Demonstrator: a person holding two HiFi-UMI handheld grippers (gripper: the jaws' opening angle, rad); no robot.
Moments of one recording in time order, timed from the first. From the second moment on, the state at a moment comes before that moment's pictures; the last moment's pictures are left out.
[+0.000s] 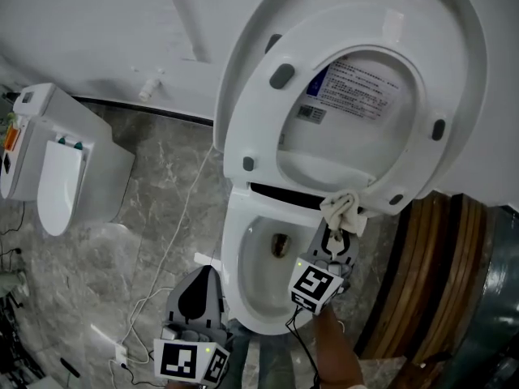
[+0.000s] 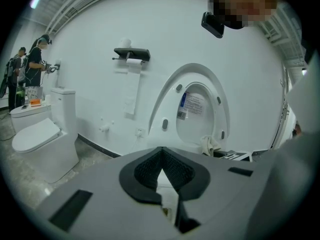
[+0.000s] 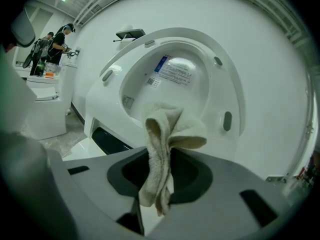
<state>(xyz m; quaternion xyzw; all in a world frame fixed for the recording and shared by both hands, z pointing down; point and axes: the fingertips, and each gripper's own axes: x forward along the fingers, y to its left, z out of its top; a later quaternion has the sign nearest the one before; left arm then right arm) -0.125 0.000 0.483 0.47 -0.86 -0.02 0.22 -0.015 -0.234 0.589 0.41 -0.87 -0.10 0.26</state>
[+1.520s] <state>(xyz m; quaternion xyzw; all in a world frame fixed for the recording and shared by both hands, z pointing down) -0.173 0.069 0.473 0.42 -0.88 -0.04 0.21 -0.171 -0.135 0.579 0.30 -0.92 -0.07 0.25</state>
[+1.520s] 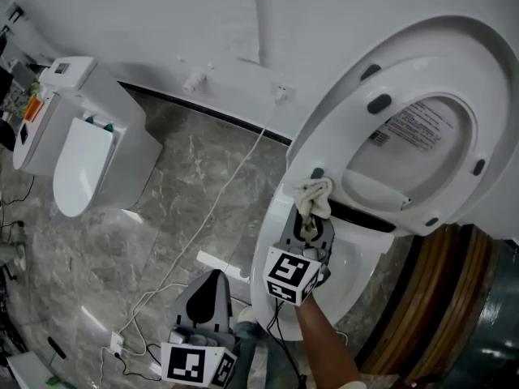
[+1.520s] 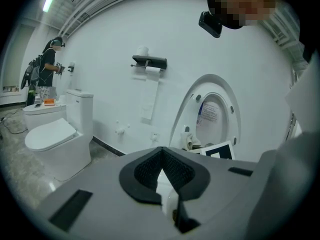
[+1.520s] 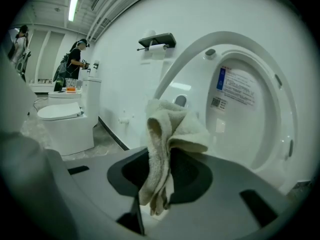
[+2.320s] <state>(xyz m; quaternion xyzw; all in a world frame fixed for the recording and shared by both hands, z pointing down) -0.174 0.071 0.459 0.42 -0.88 -0.07 0.20 -0.178 -0.132 0.541 0.24 -0.90 -0.20 0.30</state>
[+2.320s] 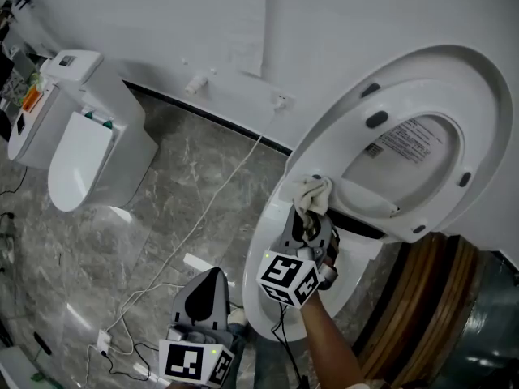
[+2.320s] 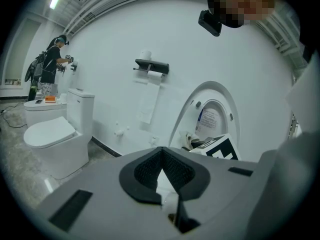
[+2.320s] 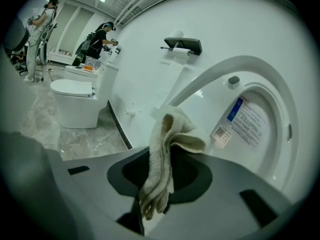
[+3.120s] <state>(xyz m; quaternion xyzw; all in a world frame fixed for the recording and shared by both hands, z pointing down) -0.173 0.070 0.448 0.42 -0.88 -0.09 0.20 -0.191 -0.141 0.492 0.23 -0.88 -0.30 0.29</state>
